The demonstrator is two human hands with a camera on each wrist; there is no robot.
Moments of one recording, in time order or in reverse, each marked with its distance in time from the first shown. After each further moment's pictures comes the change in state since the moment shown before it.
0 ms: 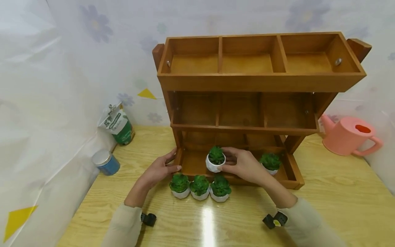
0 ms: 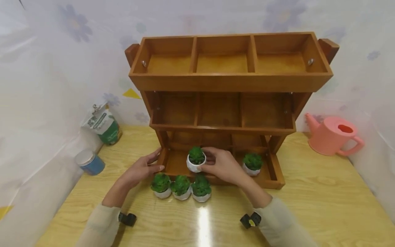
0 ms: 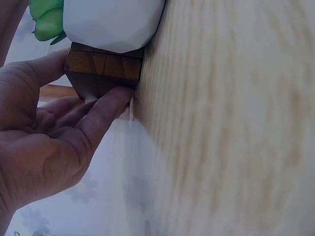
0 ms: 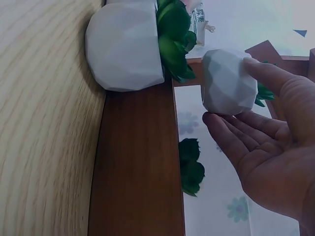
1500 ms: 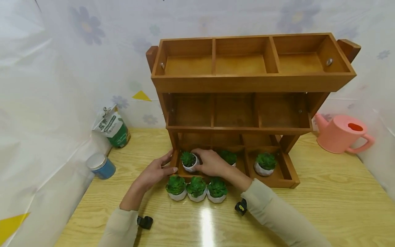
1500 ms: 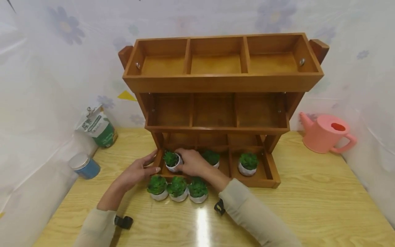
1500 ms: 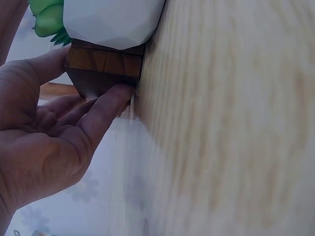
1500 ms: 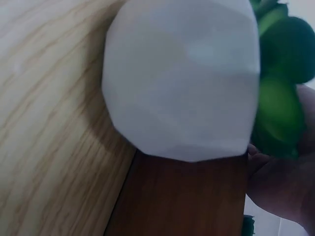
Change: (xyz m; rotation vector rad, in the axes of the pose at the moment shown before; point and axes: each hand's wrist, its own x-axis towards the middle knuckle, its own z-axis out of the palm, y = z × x) left_hand 0.001 0.000 -0.001 0.061 0.013 0.022; right_hand 0.070 -0.018 0.062 -0.288 -0.123 -0.091
